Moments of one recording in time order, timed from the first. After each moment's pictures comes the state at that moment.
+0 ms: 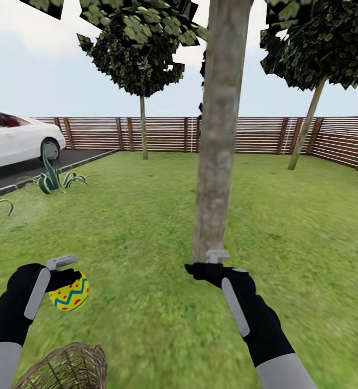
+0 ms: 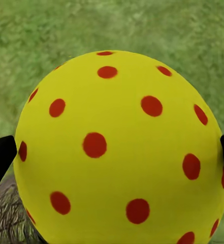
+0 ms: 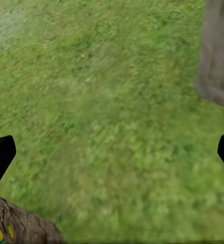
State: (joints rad) left arm -0.58 0.23 0.21 -1.19 0.29 1.04 0.18; right arm -0.53 0.15 0.15 -1.26 -0.22 0.76 0.02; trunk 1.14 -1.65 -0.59
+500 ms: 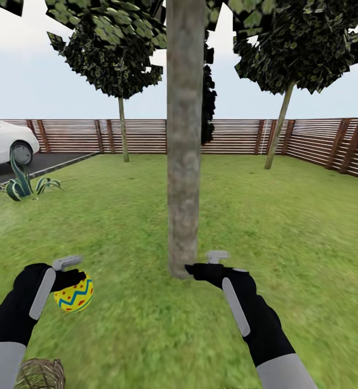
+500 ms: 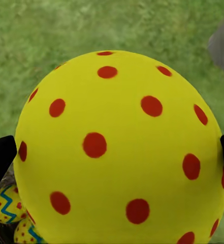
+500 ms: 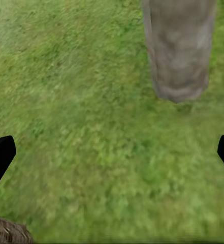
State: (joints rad) left arm -0.58 0.22 0.17 -1.19 0.29 1.04 0.18; right arm -0.53 0.15 0.15 -1.27 -0.22 0.77 0.02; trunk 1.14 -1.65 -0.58
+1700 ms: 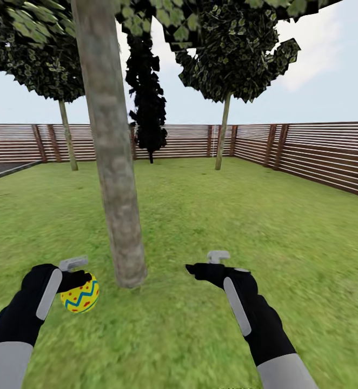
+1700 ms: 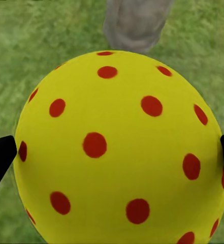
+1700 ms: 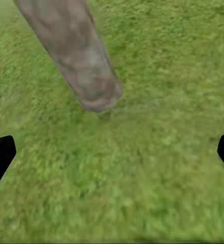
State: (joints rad) left arm -0.58 0.19 0.16 -1.18 0.29 1.04 0.18; right arm -0.53 0.15 0.13 -1.27 -0.22 0.77 0.03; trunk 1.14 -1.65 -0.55
